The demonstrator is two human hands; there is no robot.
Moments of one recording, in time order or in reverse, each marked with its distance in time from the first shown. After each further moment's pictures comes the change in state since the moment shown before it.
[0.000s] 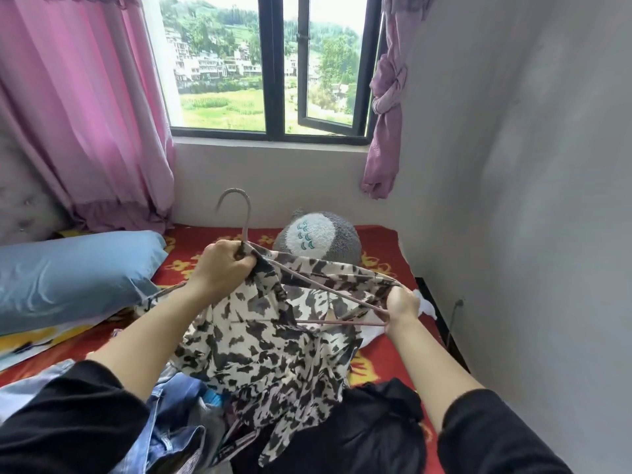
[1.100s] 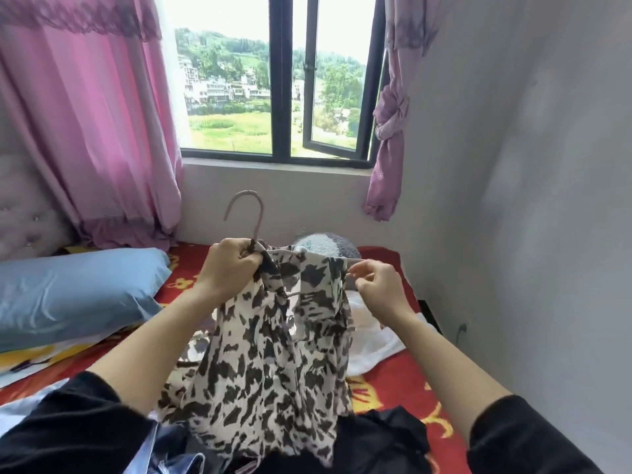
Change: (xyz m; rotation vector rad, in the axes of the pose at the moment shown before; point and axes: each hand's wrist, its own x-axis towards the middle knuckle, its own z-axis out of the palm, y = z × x) left_hand 0.008 0.032 -0.029 -0.088 0.080 -0.014; right_hand -0.048 -0.059 0.032 -0.756 -0.399 -0.750
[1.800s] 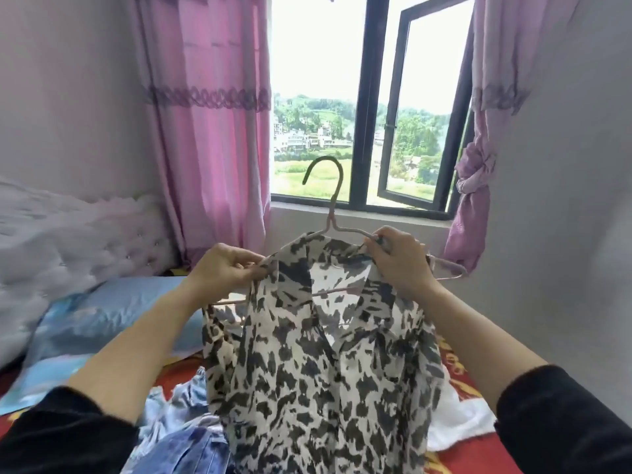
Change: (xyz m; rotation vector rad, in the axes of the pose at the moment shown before) left_hand -0.012 -0.038 -0.170 -0.146 -0.055 0.000; right_hand 0.060 -0.156 0.034 -0.038 0.011 -0.454
